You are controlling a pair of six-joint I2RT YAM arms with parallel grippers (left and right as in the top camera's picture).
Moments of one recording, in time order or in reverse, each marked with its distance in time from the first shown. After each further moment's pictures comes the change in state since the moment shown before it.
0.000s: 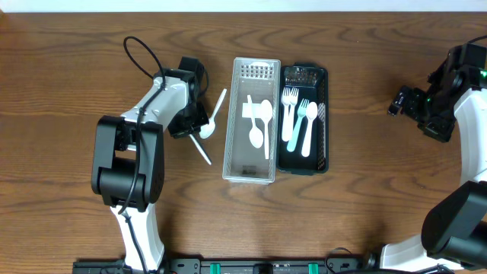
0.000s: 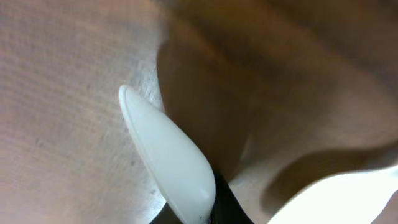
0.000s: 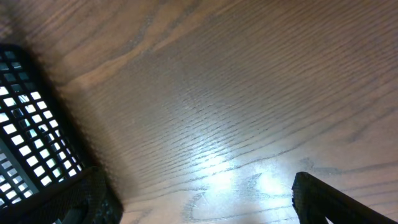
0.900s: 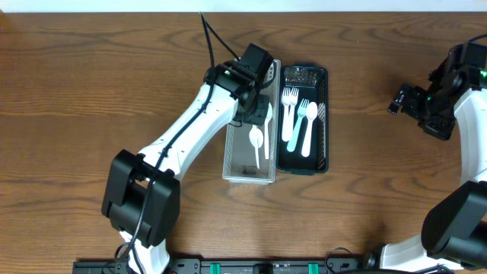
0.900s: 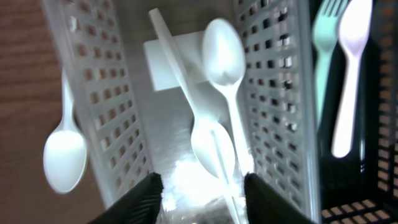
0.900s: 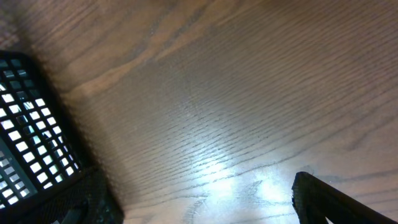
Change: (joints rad) left arm -0.343 -0.167 0.167 0.018 0.098 0.265; right arm 0.000 0.000 0.000 0.026 0.000 0.000
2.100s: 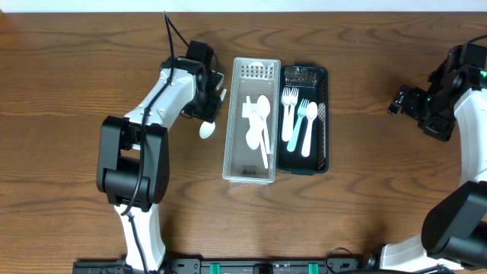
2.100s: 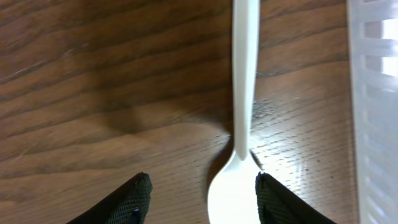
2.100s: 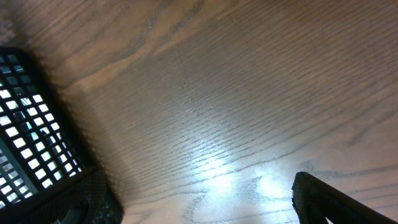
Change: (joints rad) left arm 0.296 0.181 -0.047 0.059 -0.024 0.446; right arm 0.000 0.000 0.000 -0.015 0.000 0.000
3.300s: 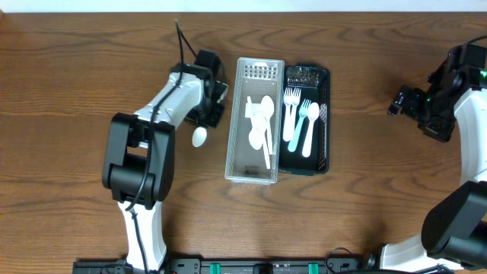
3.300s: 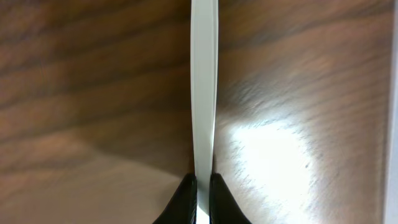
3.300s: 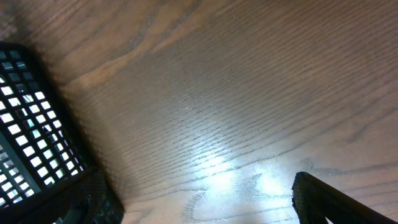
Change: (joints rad) left arm -0.026 0.026 -0.026 -0.028 -0.026 -0.015; right arm 0.000 0.000 0.000 -0.009 0.000 0.000
